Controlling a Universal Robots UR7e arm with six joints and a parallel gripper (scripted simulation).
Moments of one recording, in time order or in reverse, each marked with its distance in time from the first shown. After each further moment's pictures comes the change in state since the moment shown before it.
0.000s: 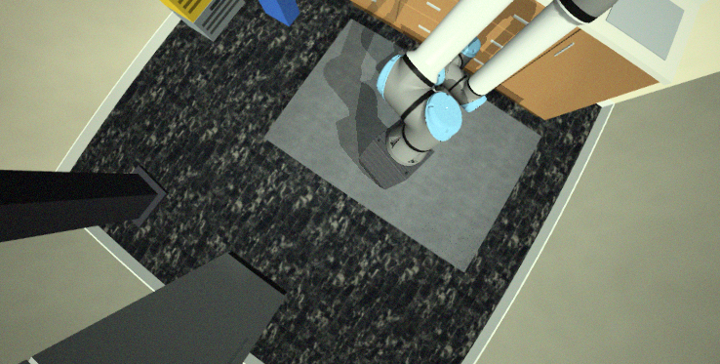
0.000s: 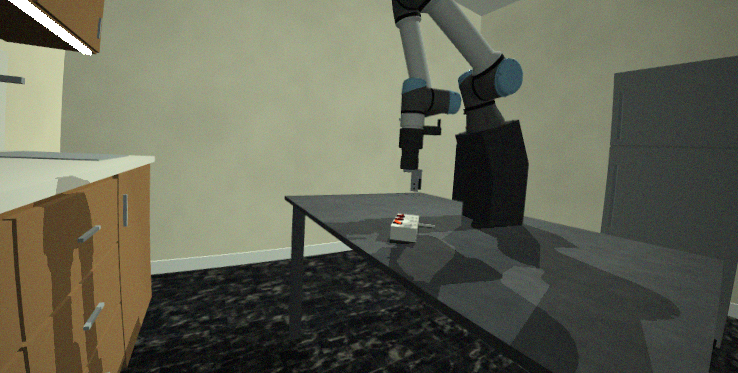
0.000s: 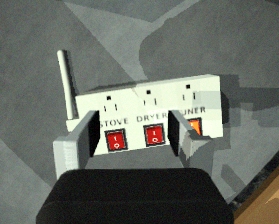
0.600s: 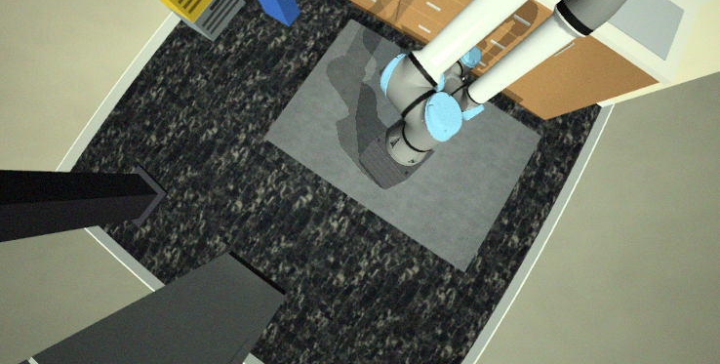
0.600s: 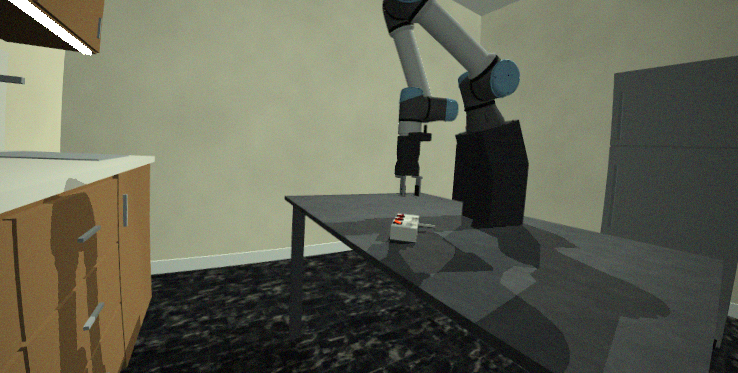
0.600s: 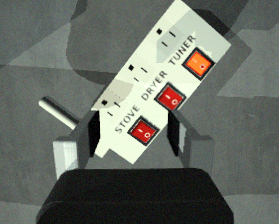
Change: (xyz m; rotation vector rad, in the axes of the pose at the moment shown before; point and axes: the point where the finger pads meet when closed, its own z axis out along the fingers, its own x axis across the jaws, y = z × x) arm -0.008 0.019 0.022 0.001 0.001 0.766
